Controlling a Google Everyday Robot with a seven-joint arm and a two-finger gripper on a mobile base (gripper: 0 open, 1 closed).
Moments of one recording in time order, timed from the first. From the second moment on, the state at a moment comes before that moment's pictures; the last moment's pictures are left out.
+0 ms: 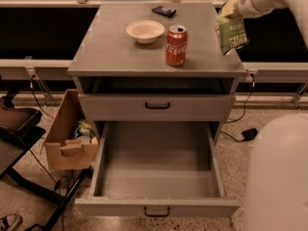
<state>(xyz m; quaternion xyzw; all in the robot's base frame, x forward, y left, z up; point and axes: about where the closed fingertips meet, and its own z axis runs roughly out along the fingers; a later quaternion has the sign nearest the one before) 0.832 -0.274 0.962 -0.03 0.88 0.10 0.45</state>
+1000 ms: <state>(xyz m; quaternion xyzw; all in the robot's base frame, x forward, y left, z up) 0.896 -0.228 0.979 -0.07 0.81 0.17 0.56</state>
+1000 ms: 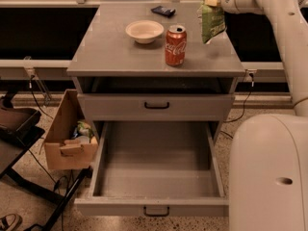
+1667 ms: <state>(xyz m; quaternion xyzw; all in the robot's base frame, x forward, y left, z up) 0.896 -0.228 0.979 -0.07 0.81 0.18 0.55</state>
